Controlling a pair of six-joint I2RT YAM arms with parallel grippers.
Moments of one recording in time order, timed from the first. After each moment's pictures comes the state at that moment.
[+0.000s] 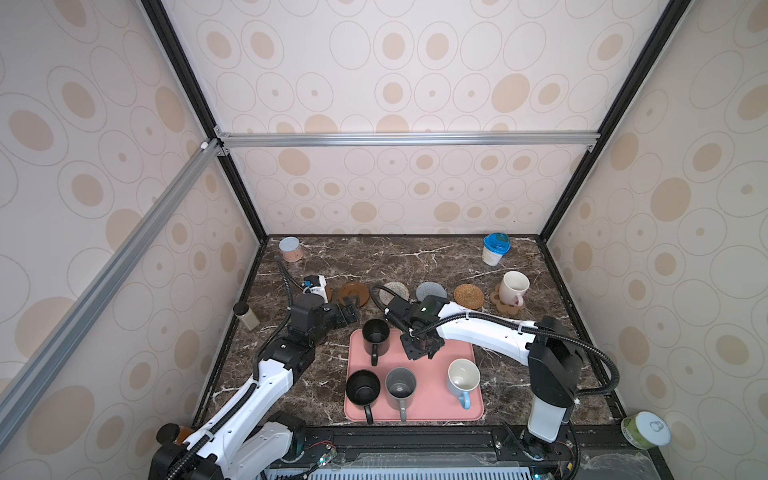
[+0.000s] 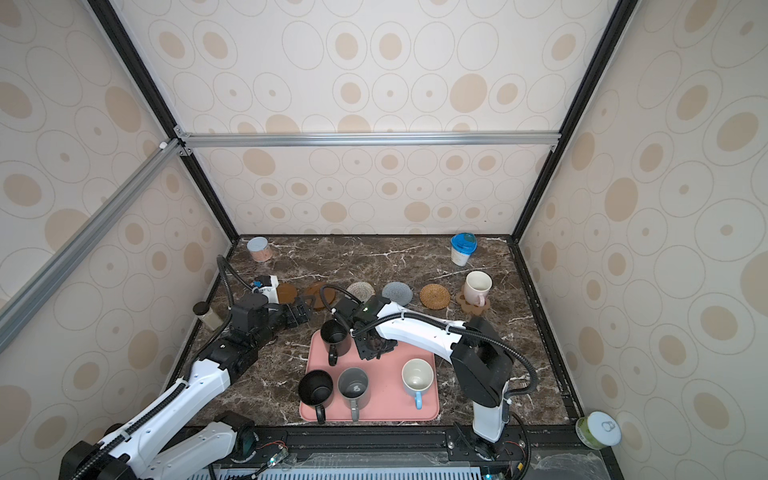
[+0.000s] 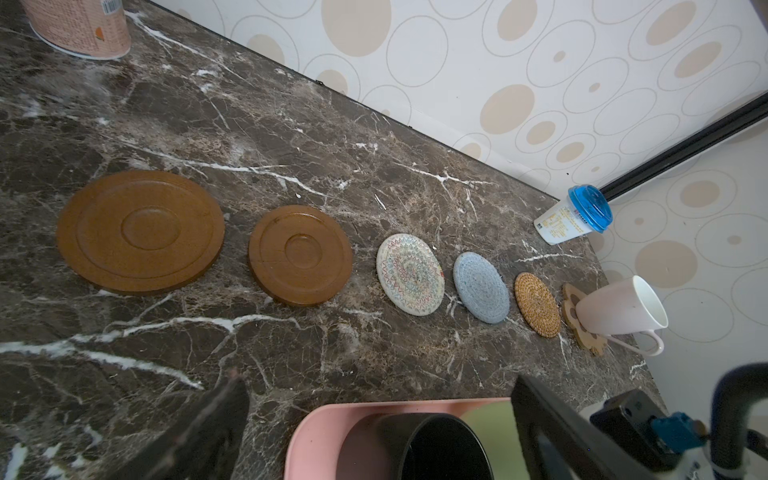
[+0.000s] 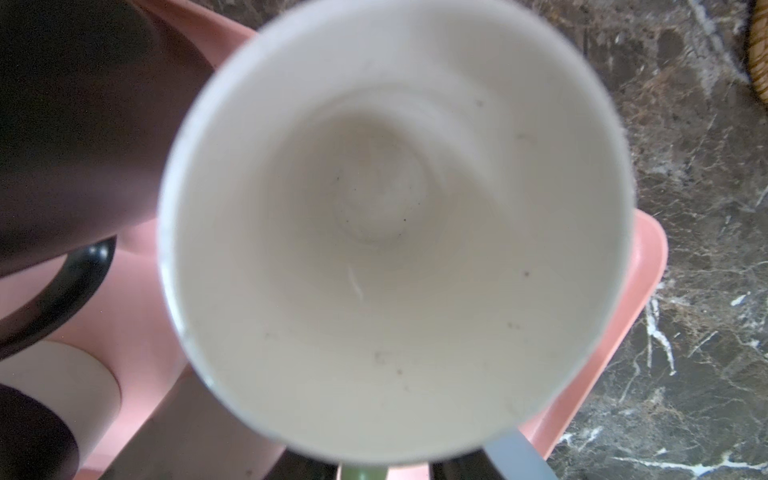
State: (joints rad) left arm -0.36 0.96 0.60 -0.10 -0.02 -0.58; right arm 0.97 1.83 1.44 -1.08 0.18 0.62
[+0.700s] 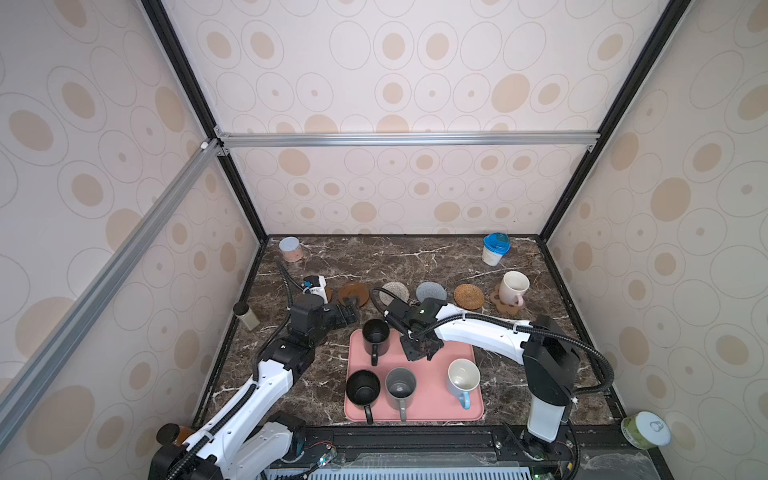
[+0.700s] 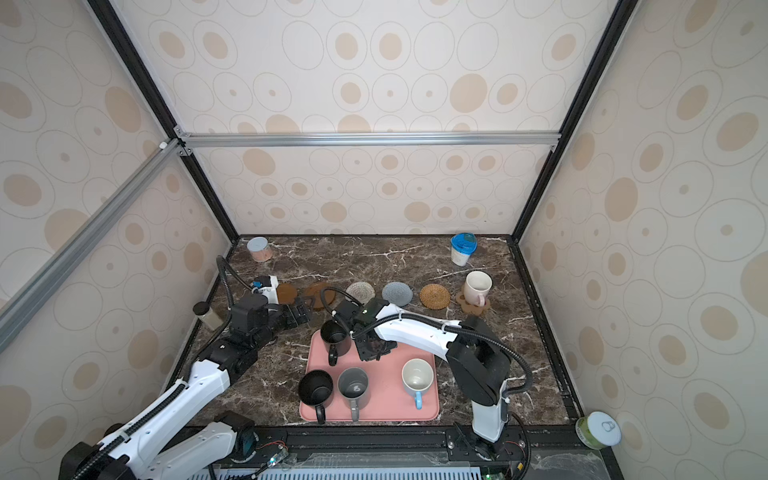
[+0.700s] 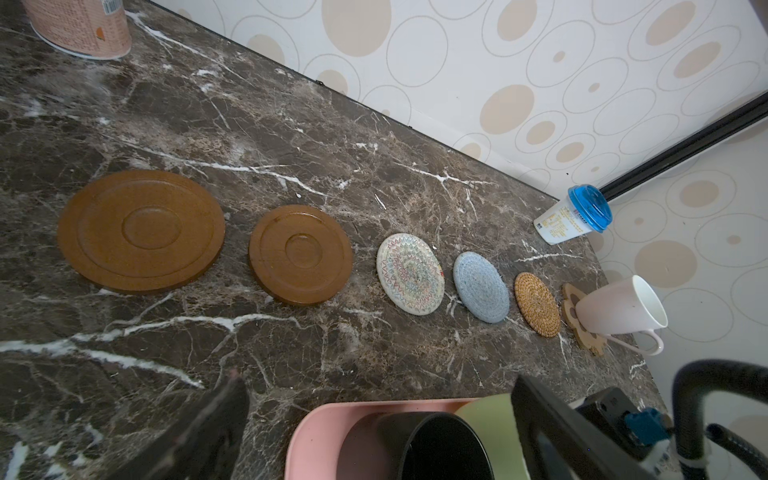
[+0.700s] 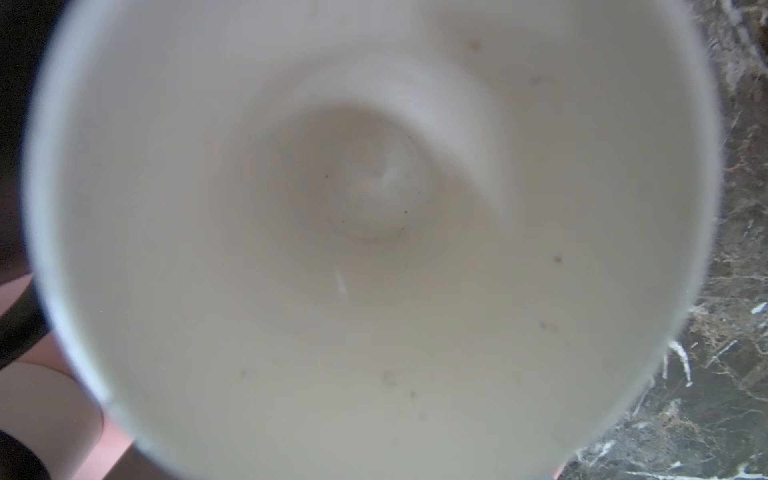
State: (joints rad) left arm -0.36 0.95 0.59 -0.10 -0.02 -0.58; right arm 0.97 1.85 1.41 -1.04 0.18 0.63
